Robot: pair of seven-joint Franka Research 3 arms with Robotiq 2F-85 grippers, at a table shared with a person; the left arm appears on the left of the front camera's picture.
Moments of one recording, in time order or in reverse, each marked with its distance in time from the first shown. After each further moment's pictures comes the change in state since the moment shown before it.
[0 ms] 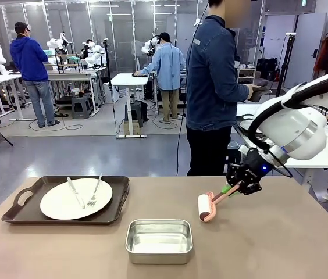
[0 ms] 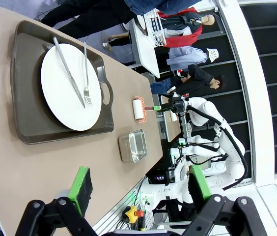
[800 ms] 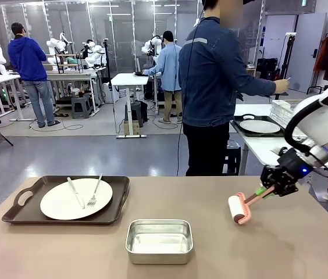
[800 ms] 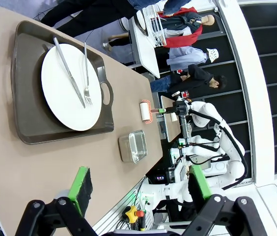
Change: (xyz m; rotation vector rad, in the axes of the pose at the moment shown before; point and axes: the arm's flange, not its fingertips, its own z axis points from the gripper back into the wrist) left arm 0.000 0.000 0.000 0.000 -0.001 0.000; right arm -0.003 -0.080 0.070 -0.029 -0.035 0.084
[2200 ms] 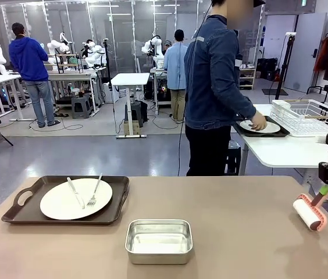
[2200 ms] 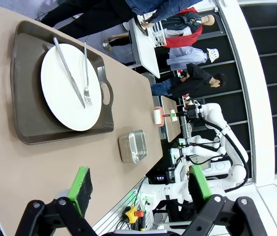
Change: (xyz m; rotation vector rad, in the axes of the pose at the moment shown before) left arm 0.000 0.000 0.000 0.000 0.000 0.000; right arm -0.018 -0.047 0.121 -0.414 0.026 0.117
